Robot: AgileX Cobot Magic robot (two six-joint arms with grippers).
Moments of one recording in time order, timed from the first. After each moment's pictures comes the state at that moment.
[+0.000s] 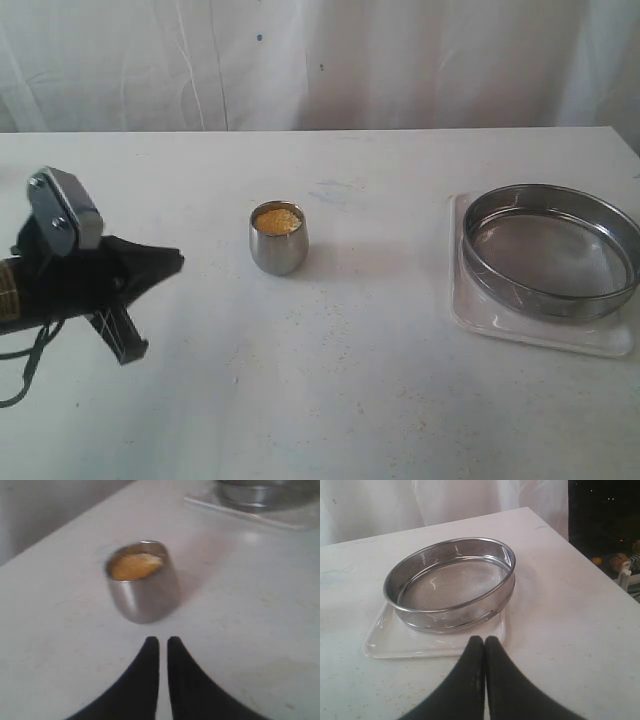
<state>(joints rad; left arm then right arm) -0.01 1.61 -0.48 0.98 -0.88 -0.20 -0.09 0.00 0.00 -0.09 0.35 0.20</state>
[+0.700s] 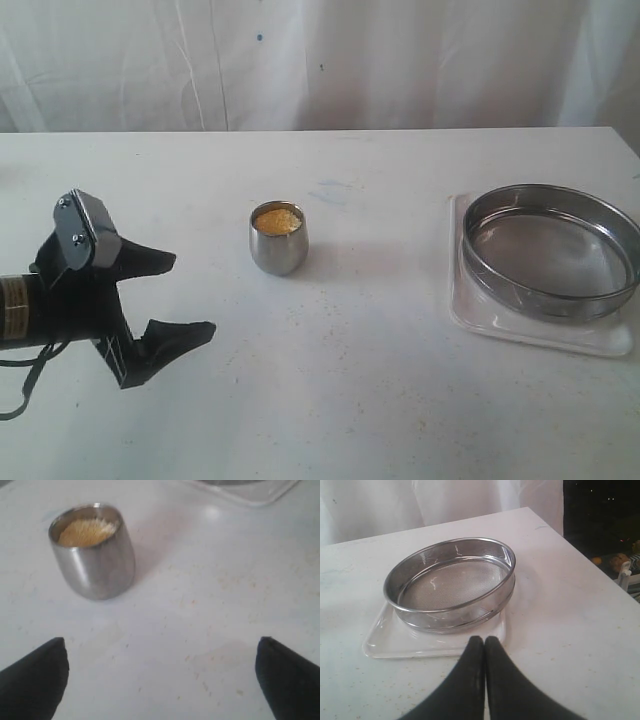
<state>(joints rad) -0.02 1.64 -0.49 1.13 -0.85 -0.40 -0.09 0.00 0.00 -0.09 0.35 0.20</state>
